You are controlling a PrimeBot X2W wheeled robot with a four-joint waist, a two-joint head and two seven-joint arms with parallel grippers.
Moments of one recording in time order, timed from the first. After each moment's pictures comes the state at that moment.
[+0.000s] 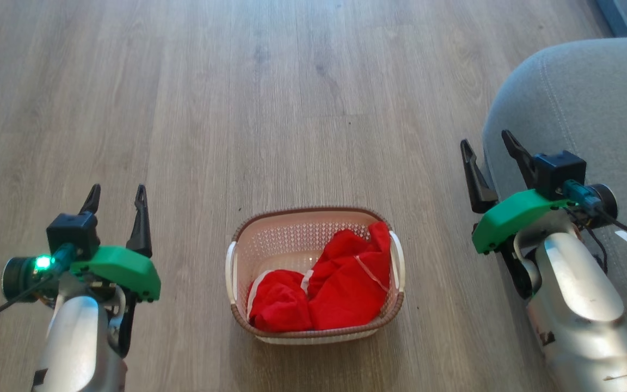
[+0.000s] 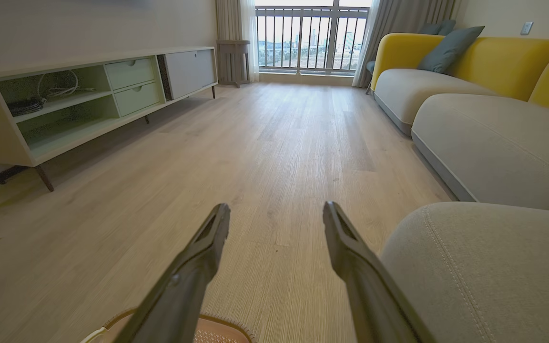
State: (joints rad) left arm -0.31 0.09 0.04 0.48 -0.05 -0.05 -0.25; right arm -0.50 -0.11 0.11 0.66 0.14 0.13 -0.25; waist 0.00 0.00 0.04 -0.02
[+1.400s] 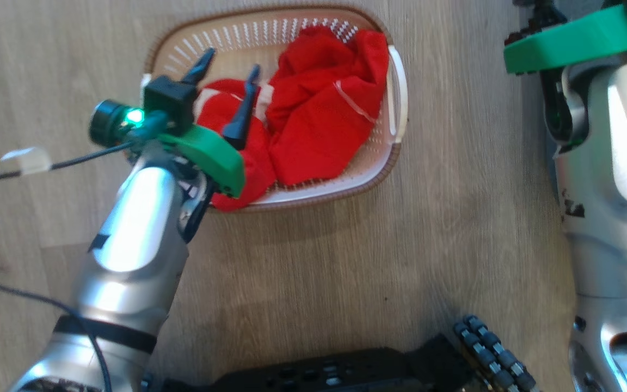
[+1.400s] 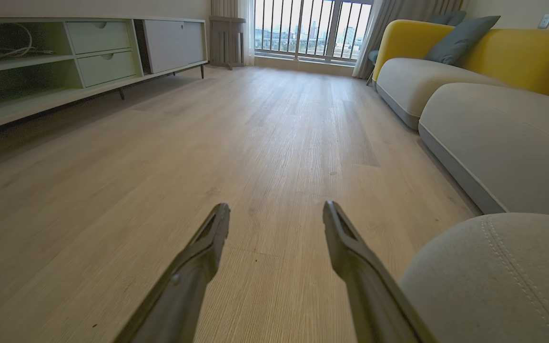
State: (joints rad) left arm -0.73 0.04 -0.31 0.63 -0.19 -0.13 -0.25; right arm -0.84 -0.07 0.04 0.32 0.04 0.13 -0.26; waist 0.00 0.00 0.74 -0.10
